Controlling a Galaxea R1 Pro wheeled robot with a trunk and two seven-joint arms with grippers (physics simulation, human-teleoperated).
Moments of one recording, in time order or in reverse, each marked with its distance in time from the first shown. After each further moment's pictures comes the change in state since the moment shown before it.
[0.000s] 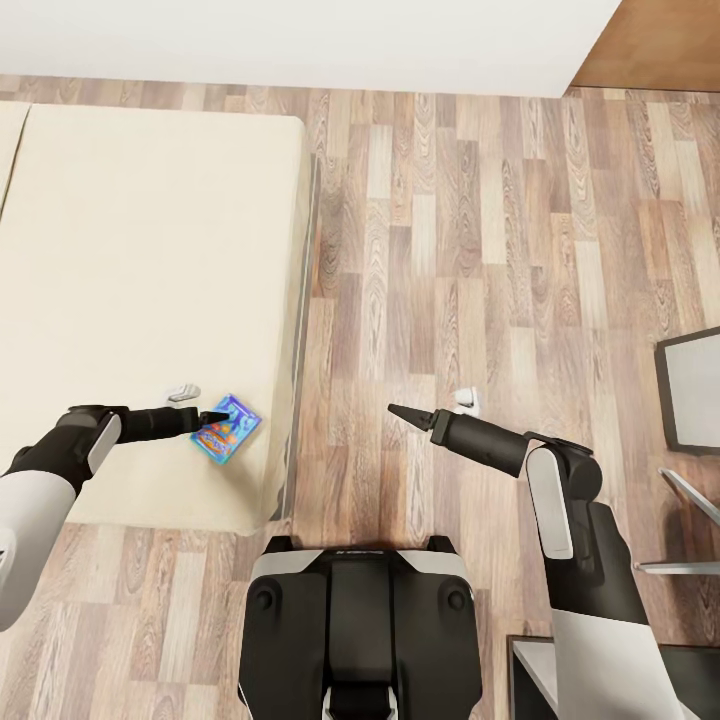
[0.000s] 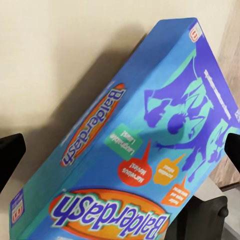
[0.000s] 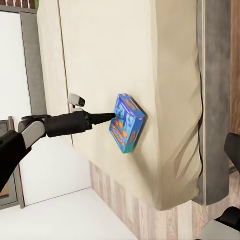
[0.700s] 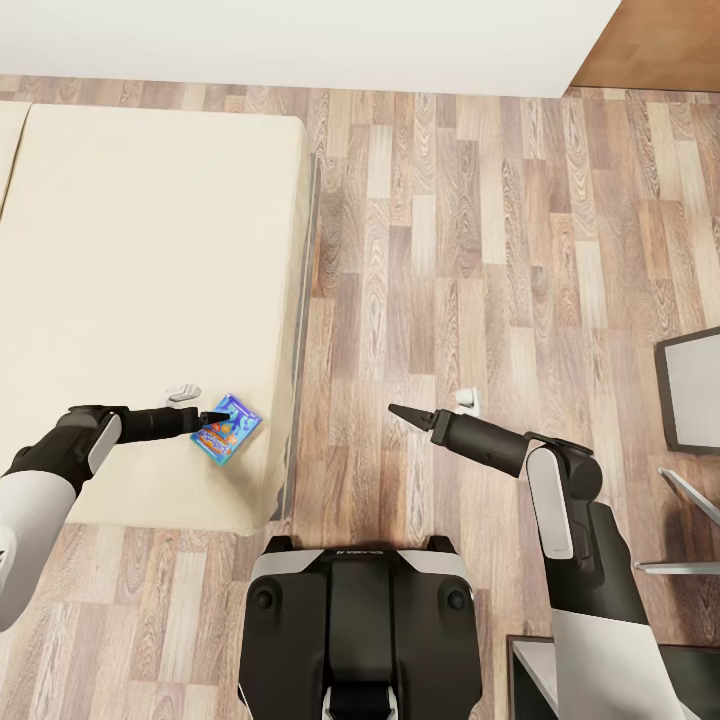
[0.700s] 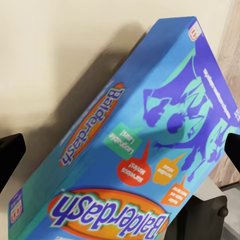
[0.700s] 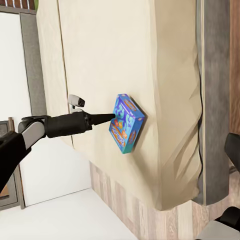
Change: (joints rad) left arm 0.000 0.000 -0.001 0.001 0.000 -0.001 -0.002; right arm 0.000 0.000 -0.003 0.003 0.000 0.000 0.000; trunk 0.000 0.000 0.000
